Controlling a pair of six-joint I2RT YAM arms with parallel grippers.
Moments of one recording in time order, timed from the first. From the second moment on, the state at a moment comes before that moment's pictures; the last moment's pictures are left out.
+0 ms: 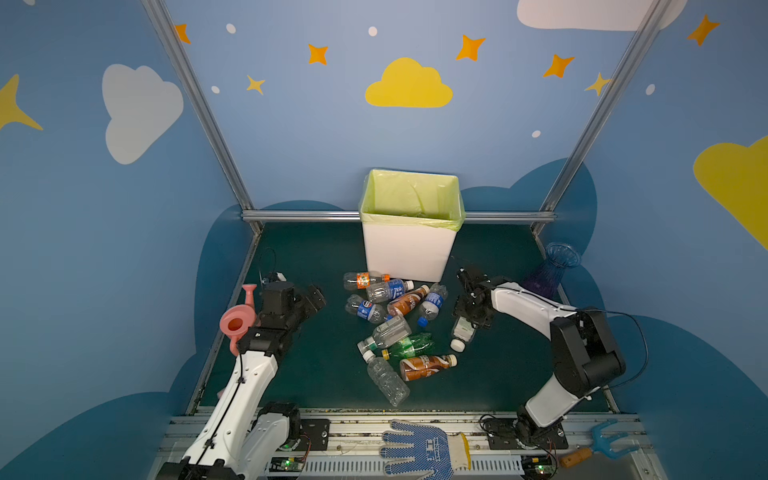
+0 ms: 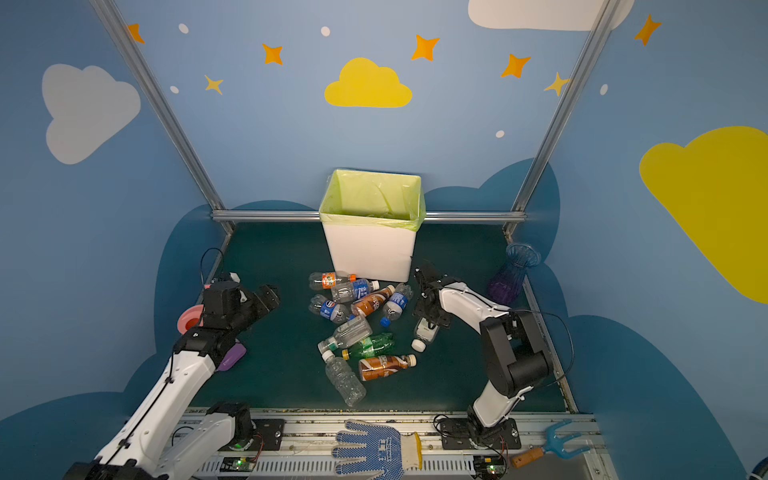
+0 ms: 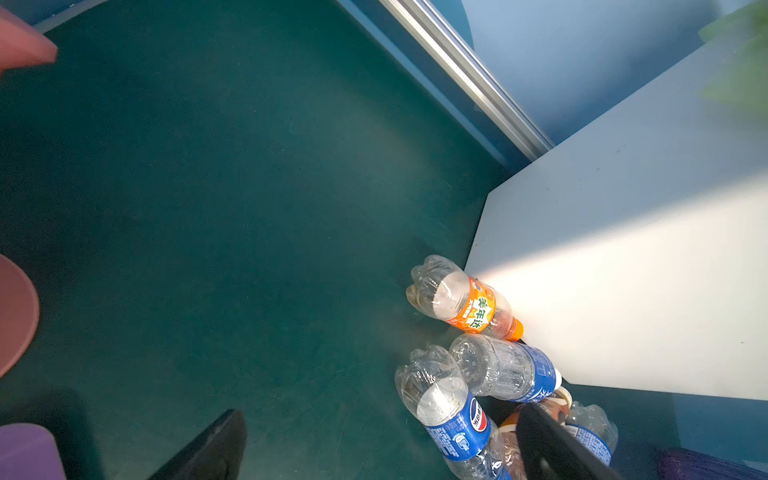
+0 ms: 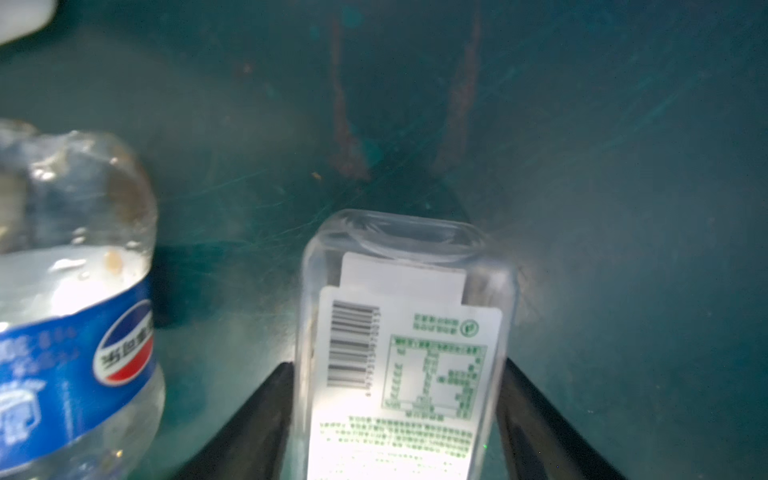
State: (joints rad) left arm -0.07 0.91 0.66 -0.39 0.00 -0.69; right arm 0.44 1.67 1.05 -0.74 0.15 0.75
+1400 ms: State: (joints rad) left arm -0.04 1.00 0.59 -0.35 0.04 -0.81; right arm 0.37 1.84 2.40 -0.52 -0.09 0.54
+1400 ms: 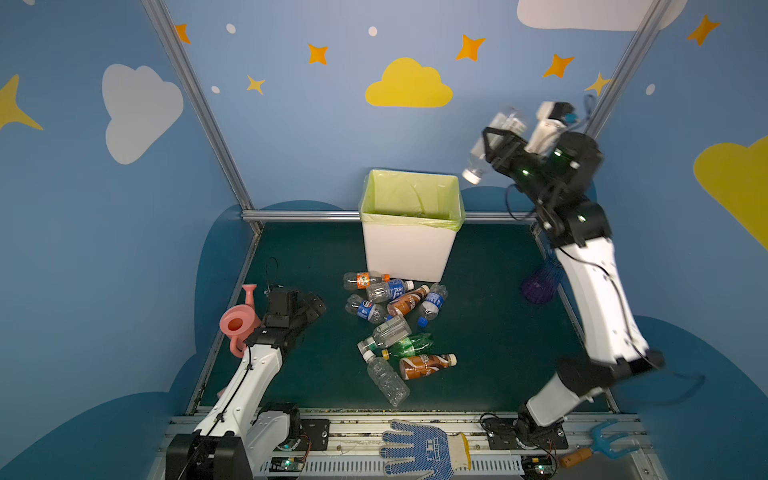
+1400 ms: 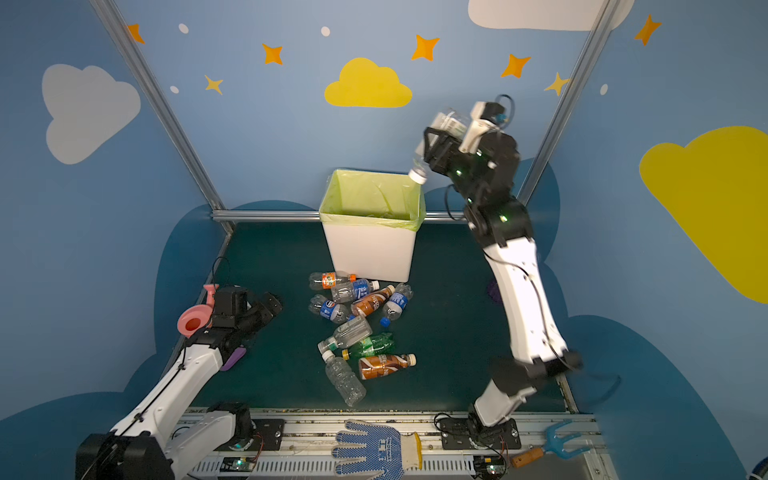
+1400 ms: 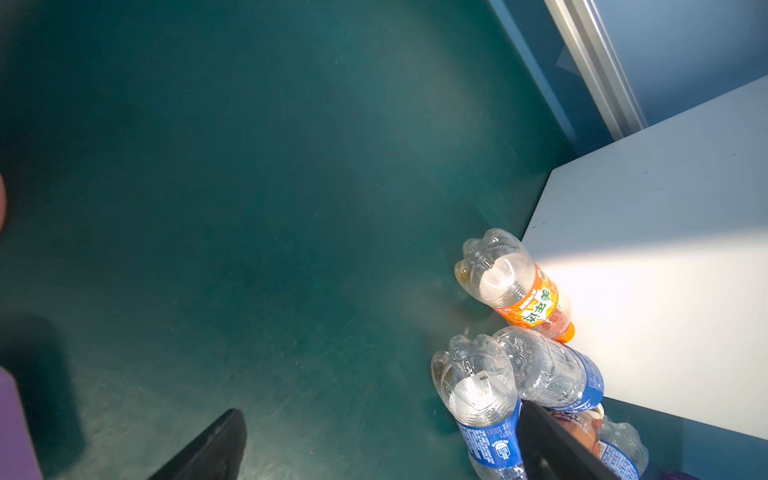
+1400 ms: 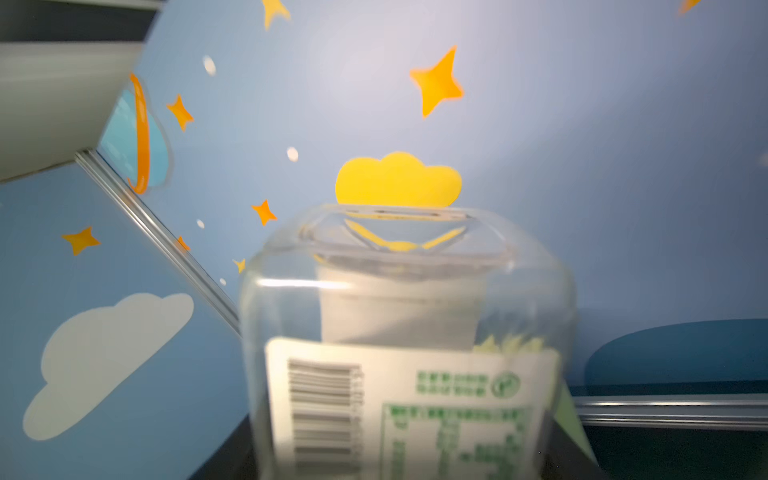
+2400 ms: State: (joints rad) left arm -0.27 0.87 0.57 -0.47 0.17 -0.92; right arm 0.28 1.15 0.95 -0.37 -0.06 0.55
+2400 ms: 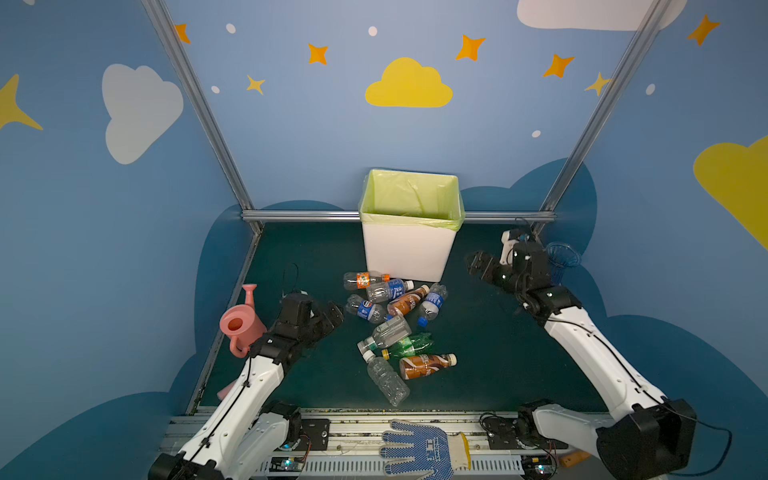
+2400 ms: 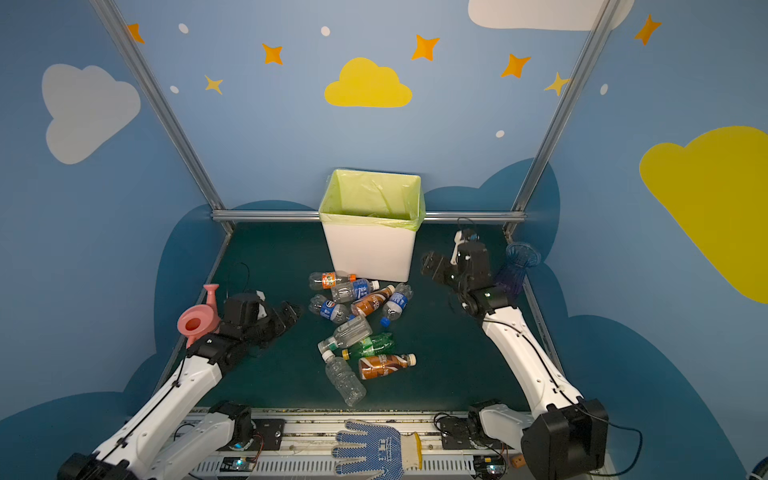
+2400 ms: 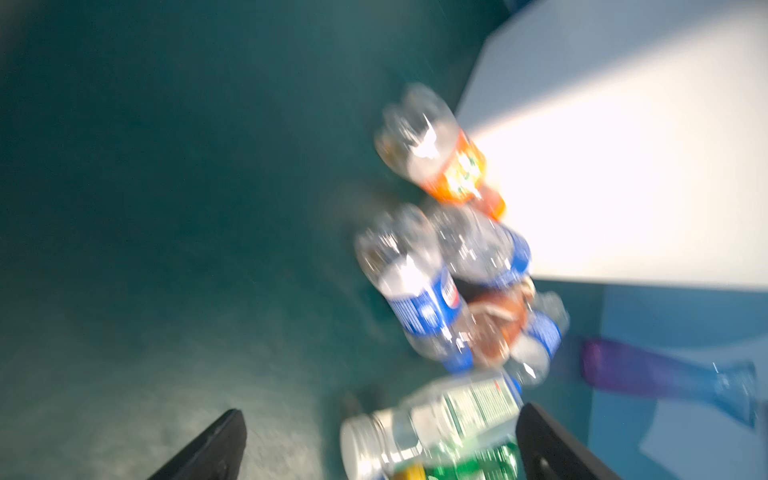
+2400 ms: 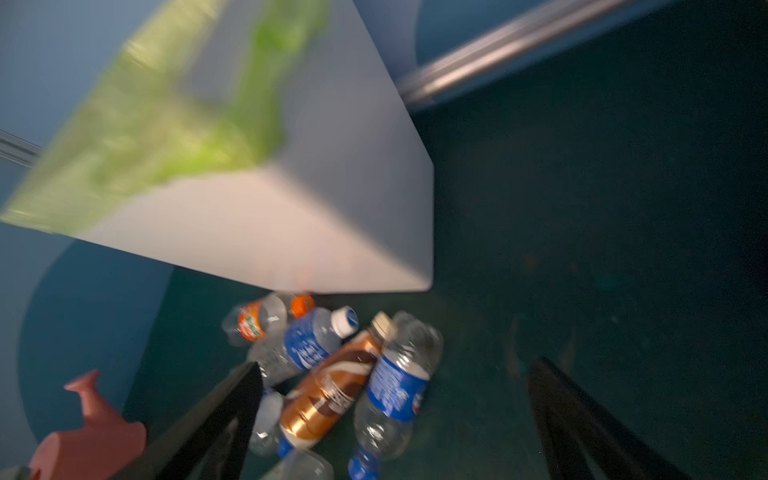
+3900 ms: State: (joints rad) left arm -1.09 1.25 0.47 -0.20 -0.11 -1.58; right arm 0.01 0.86 0.54 -0.32 -0.25 0.59
